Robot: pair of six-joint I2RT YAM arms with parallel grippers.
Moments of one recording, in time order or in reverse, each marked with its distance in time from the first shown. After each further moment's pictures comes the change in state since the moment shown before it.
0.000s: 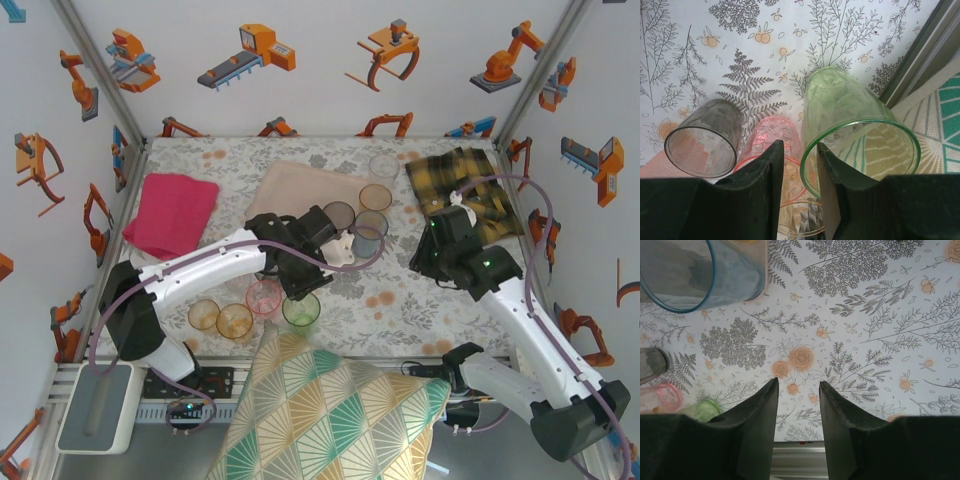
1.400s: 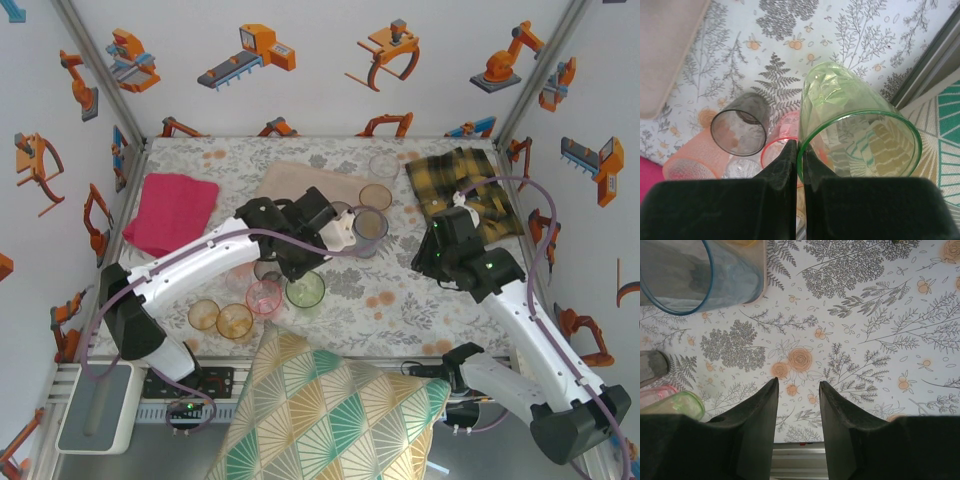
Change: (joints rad) left arm 0.024 0.005 0.195 -0.104 -0.079 -0.011; right arm -0.013 -0.018 -0.005 0.000 0.000 0.000
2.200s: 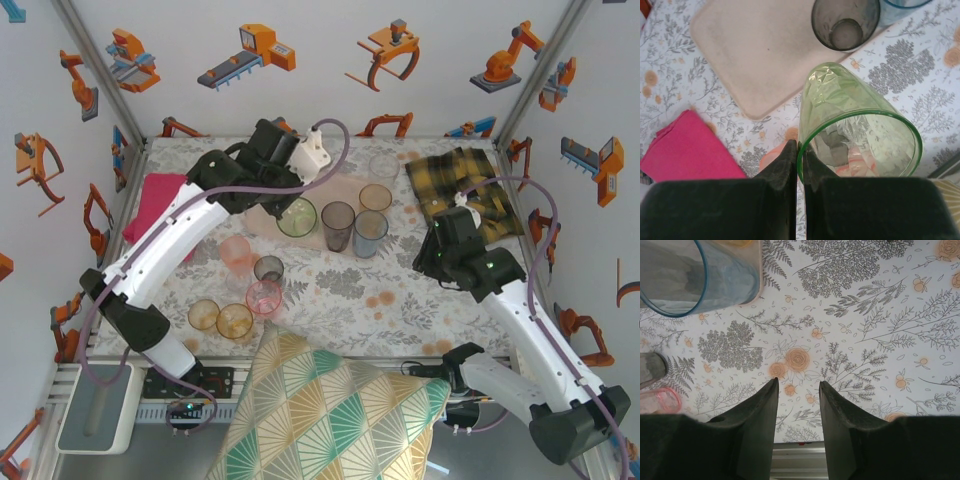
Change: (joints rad) left arm 0.218 0.037 0.347 0.029 -0.113 0.029; right arm -0.013 0.000 0.000 -0.008 0.000 0.000
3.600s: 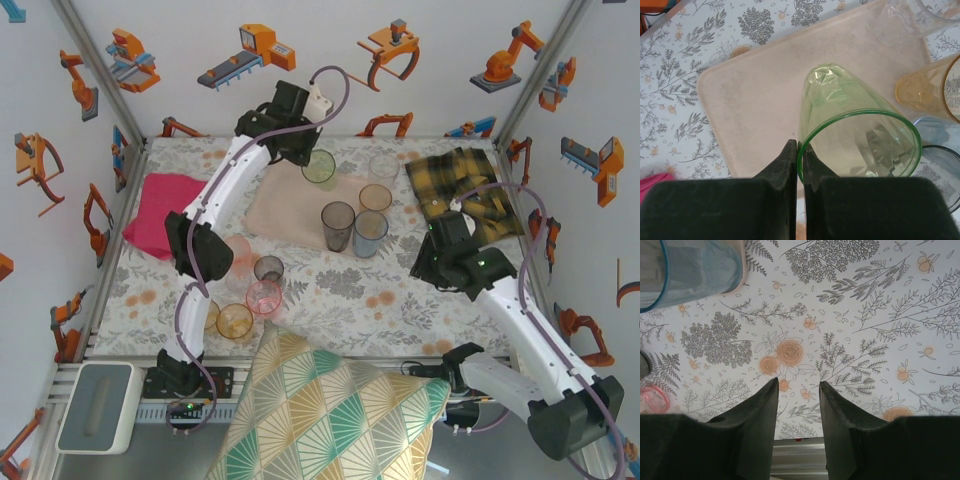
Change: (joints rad) left arm 0.208 0.632 0.563 0.117 0.152 -0.146; right arm -0.006 0.032 -0.061 0.013 -0.023 0.023
